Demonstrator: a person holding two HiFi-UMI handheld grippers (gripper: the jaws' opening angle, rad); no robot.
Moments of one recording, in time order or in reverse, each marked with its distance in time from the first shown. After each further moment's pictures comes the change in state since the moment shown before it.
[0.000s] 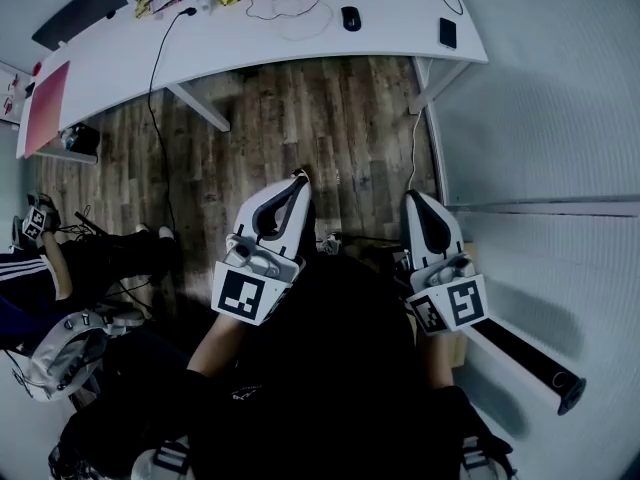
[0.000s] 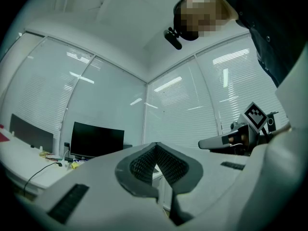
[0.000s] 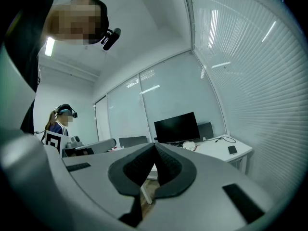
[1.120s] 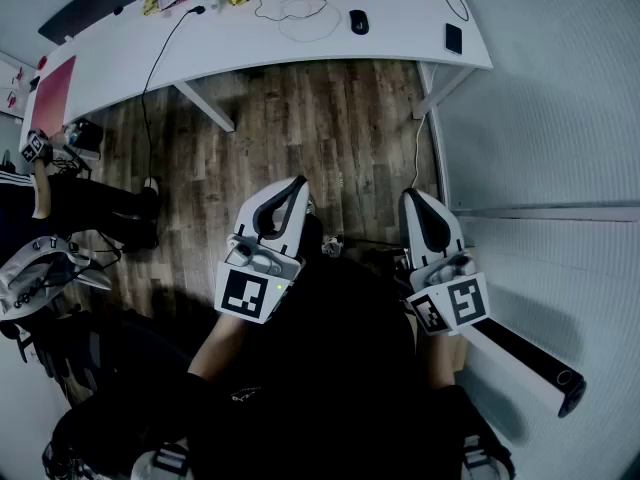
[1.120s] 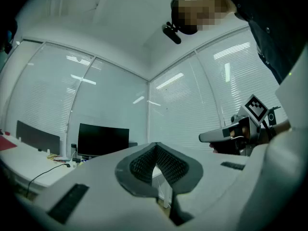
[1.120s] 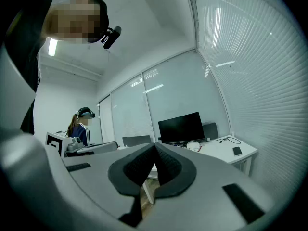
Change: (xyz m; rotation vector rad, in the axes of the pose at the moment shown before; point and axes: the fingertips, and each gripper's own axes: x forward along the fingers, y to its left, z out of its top) left arm -0.018 0.010 -0.006 0.033 0.036 0.052; right arm 0.008 0.024 0.005 0.007 -0.016 0.062
